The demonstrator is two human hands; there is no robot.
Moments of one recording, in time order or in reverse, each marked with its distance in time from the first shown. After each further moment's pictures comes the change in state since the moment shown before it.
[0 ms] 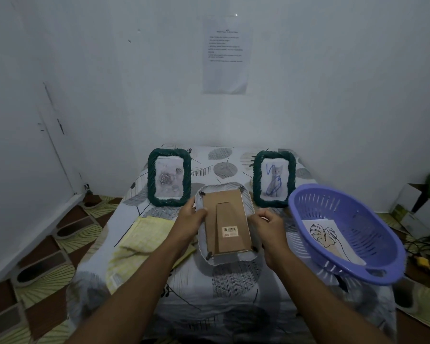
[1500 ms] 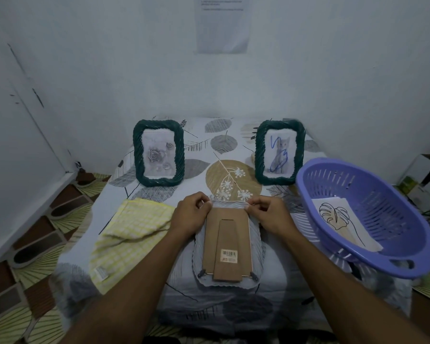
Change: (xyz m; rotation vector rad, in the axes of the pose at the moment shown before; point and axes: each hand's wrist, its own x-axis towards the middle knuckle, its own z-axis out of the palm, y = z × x) left_hand 0.040 -0.067 0.003 0.650 0.097 0.127; right_hand 0.075 0.057 -0.021 -0.405 -0.240 -0.180
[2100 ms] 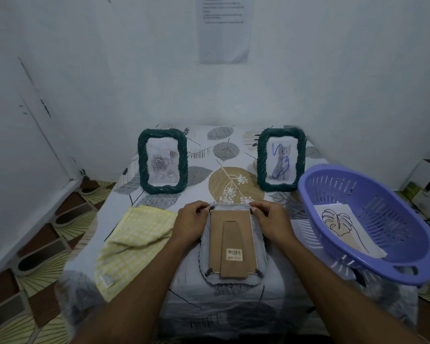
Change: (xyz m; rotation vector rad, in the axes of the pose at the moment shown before) left_hand -0.002 0.000 -0.006 0.029 0.034 0.051; right_hand 0.006 0.005 0.008 -0.180 0.113 -0.065
